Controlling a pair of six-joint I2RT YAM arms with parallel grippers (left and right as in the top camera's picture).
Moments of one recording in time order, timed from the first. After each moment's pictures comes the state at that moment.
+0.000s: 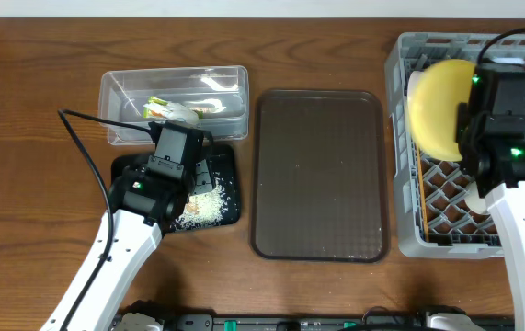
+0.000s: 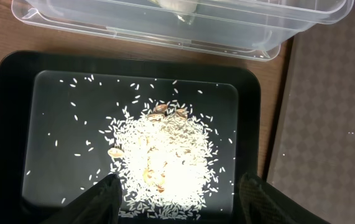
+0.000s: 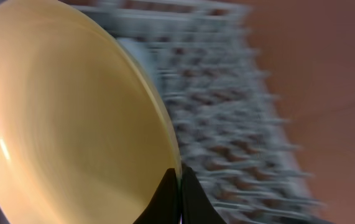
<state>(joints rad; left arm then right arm) -0.33 1.21 0.97 -0.83 -0.19 -0.51 0.00 1.32 1.25 -0.72 0.61 -0.06</state>
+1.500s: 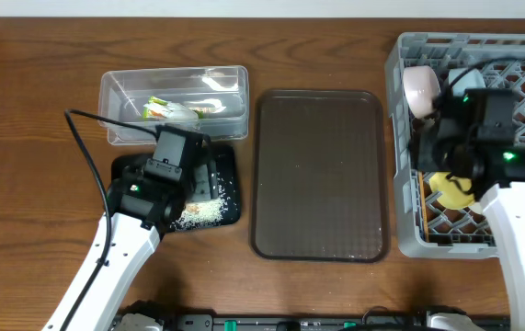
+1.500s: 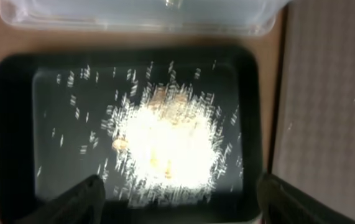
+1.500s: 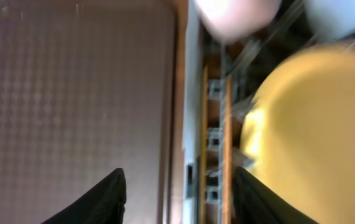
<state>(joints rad) -0.33 1.19 0.97 -0.91 -0.15 -0.39 -0.02 1.32 1.11 -0.86 -0.11 0.05</state>
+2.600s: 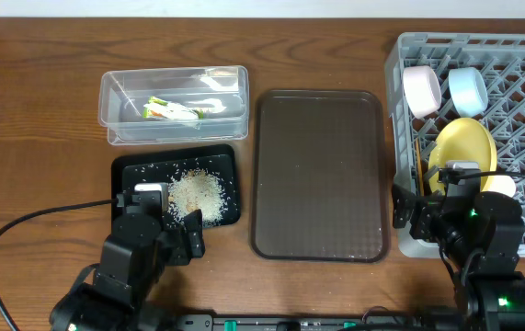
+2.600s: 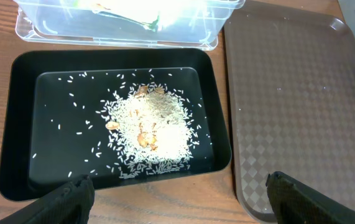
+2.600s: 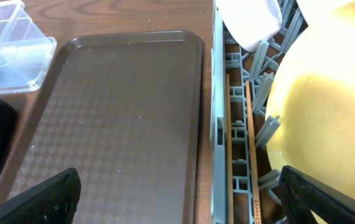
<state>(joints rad) -0.39 0.54 0.75 -0.97 -0.12 -0.41 0.01 0.62 0.63 -0.66 -0.16 0.11</state>
